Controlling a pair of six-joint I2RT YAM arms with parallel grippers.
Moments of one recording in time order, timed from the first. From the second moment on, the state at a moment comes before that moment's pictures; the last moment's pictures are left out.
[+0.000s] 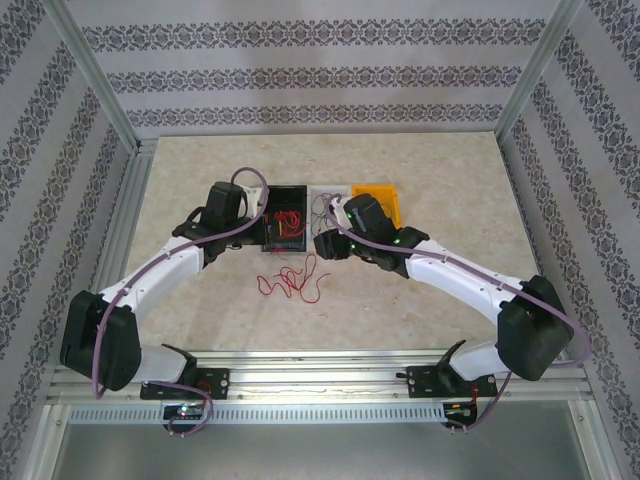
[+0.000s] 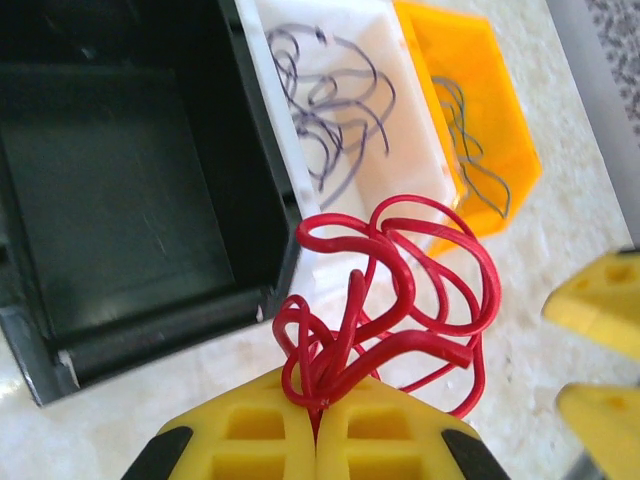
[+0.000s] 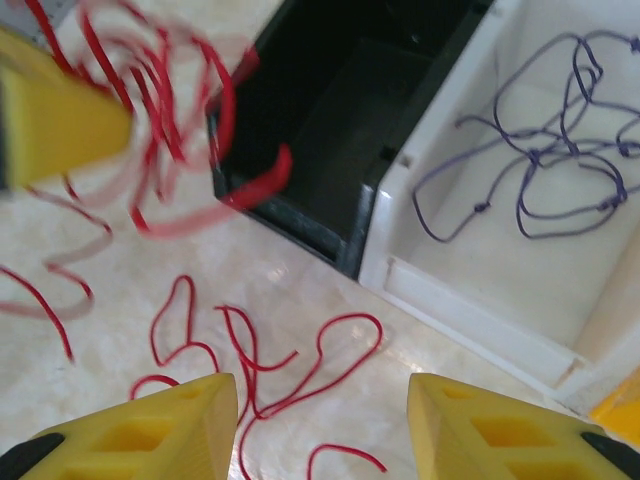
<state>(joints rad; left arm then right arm) -0.35 1.36 0.92 -0.31 0.42 -0.41 0.70 1.41 1.00 -0.30 -0.16 0.33</state>
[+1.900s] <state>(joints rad) -0.48 1.43 0.83 -0.20 0.61 -0.35 0.53 1.47 0.93 -0.14 -0.49 0.56</state>
